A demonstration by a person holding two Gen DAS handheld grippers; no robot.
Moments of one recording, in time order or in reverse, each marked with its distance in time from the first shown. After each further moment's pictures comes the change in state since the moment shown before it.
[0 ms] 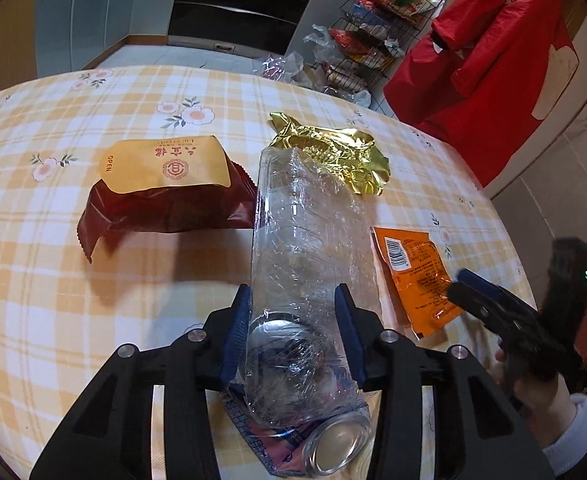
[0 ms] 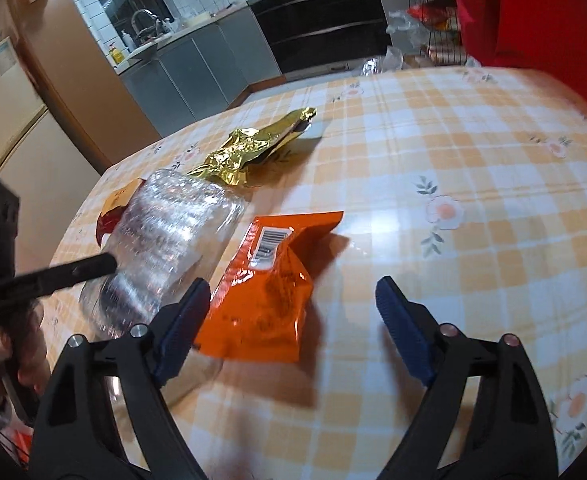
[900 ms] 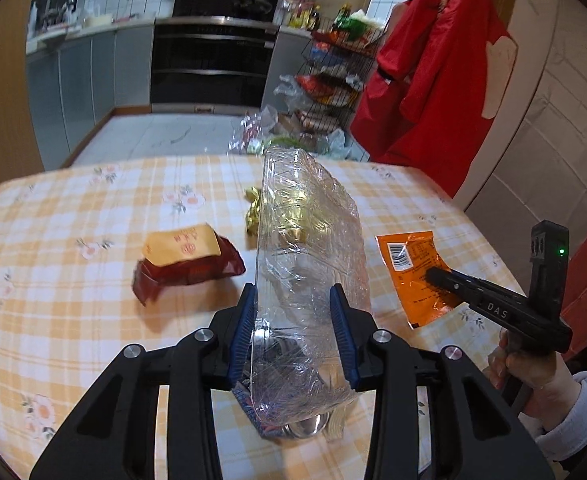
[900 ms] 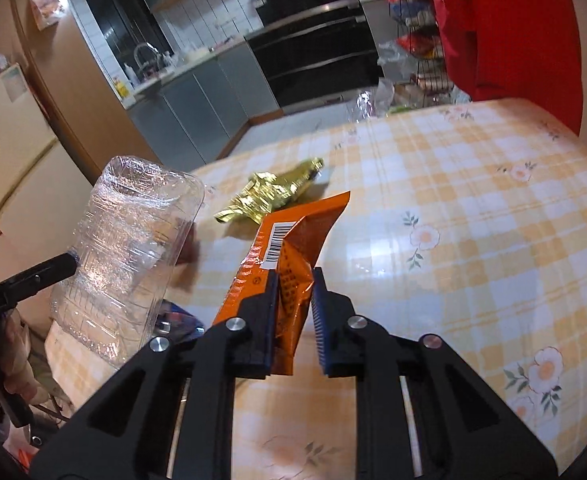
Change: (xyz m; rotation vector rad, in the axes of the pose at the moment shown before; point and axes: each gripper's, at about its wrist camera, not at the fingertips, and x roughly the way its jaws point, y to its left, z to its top) left arm -0.108 -0.046 -0.003 0.173 -0.180 0.030; right arm -0.081 0.023 -0.003 0.028 -0.146 0.001
